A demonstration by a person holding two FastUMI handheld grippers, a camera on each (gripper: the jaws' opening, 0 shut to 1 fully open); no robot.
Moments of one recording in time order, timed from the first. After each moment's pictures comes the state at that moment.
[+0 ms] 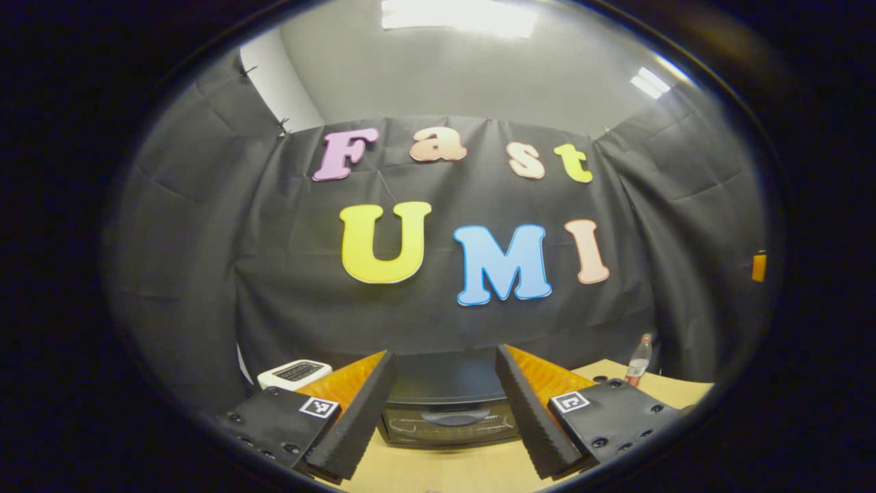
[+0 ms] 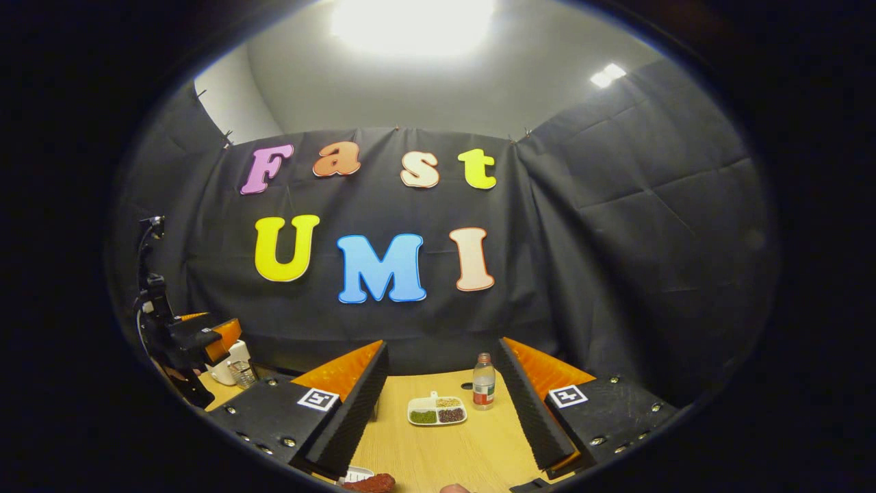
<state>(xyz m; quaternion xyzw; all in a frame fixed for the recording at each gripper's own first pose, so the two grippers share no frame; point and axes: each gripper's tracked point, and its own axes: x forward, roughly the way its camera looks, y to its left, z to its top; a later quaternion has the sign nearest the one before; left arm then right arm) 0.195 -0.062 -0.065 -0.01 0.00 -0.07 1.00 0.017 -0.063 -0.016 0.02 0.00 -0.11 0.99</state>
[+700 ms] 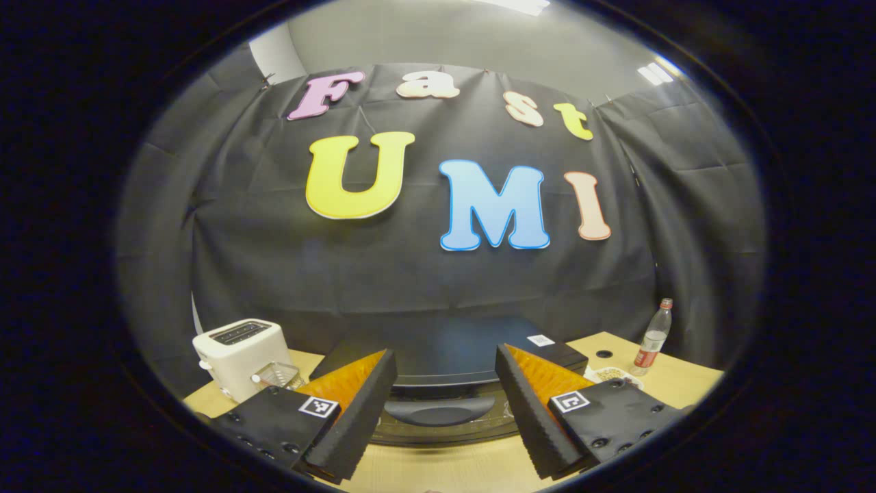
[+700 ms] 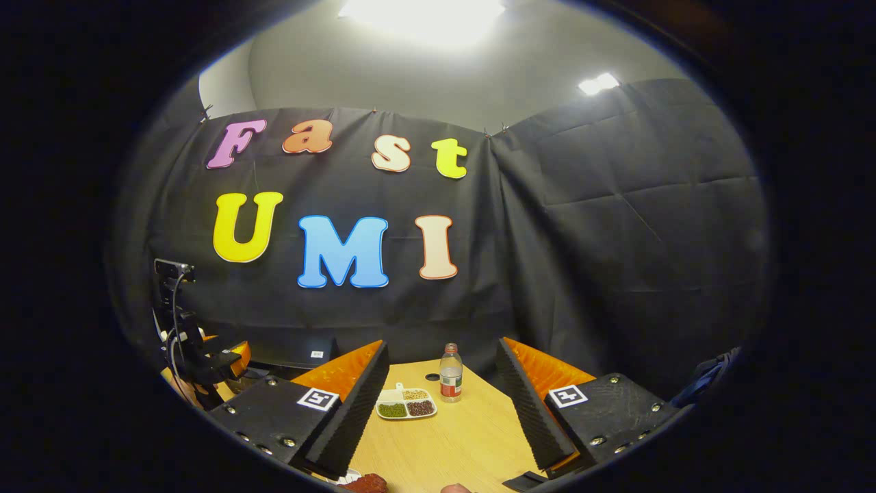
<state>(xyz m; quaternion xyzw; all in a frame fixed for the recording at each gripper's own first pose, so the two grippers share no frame) 0.298 -0.099 -0.199 -0.02 0.09 -0.11 0.99 0.023 -0.067 -0.028 -0.01 0.03 -0.20 0.98</state>
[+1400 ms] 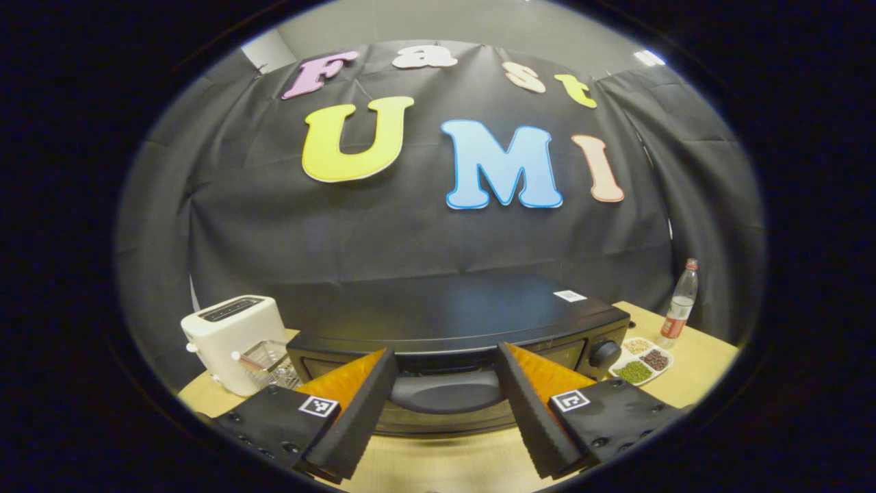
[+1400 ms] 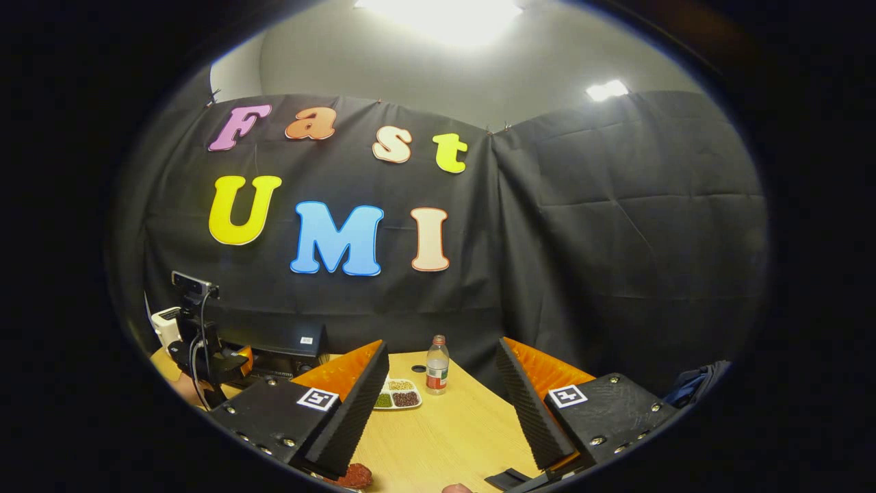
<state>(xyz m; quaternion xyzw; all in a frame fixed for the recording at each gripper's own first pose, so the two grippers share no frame) 0.318 -0.099 -0.265 0.00 0.13 -0.10 0.99 0.009 -0.063 -0.028 -0.04 0.05 -0.20 0.98</state>
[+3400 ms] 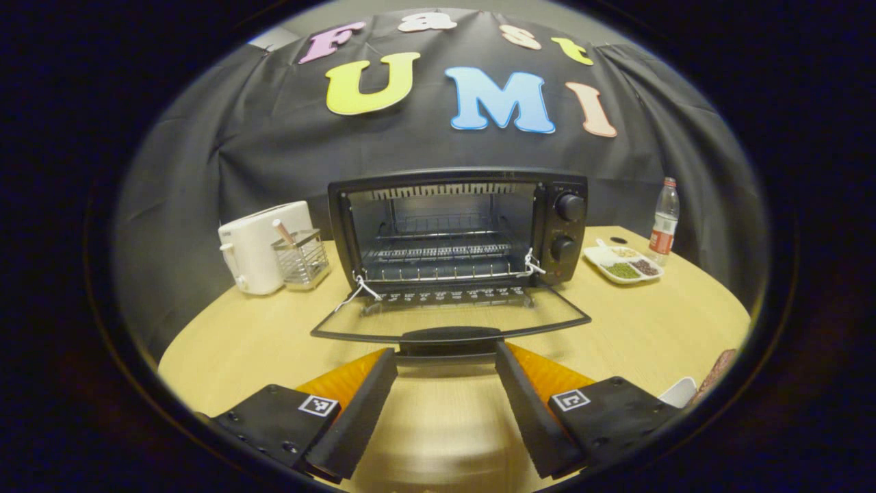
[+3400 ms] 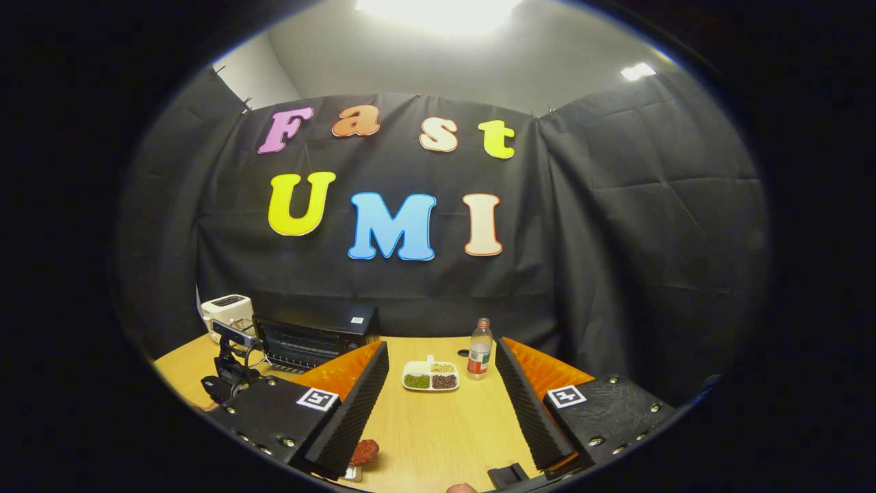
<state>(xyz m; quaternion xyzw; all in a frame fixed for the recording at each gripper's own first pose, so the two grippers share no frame) 0.136 -0.087 -0.375 0.02 0.27 -0.06 0.96 -0.013 -0.055 -0.052 -0.01 0.09 -0.05 0.99</state>
